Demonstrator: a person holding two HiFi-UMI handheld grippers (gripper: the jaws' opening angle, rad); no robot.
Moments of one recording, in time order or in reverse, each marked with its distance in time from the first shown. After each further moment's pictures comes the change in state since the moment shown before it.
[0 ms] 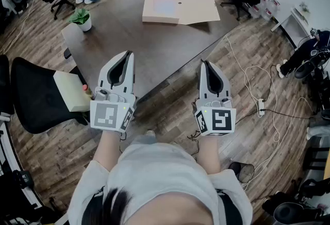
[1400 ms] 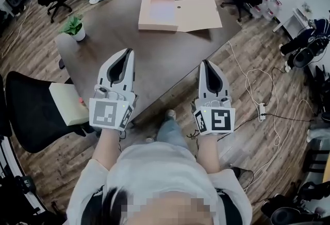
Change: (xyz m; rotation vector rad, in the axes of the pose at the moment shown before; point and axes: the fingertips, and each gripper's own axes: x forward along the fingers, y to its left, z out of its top) left arm 0.099 0.023 -0.030 -0.008 0.004 -0.014; right arm 0.087 -0.046 -0.025 0.021 -0.015 0.001
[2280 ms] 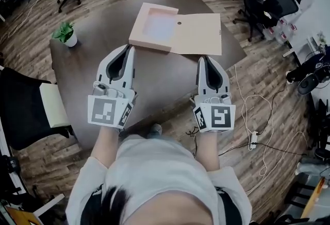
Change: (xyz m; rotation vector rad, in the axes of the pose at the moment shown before) left arm 0.173 -0.009 -0.028 0.035 -0.014 0.152; right arm 0.152 -0.134 -0.026 0.001 -0.033 0.177
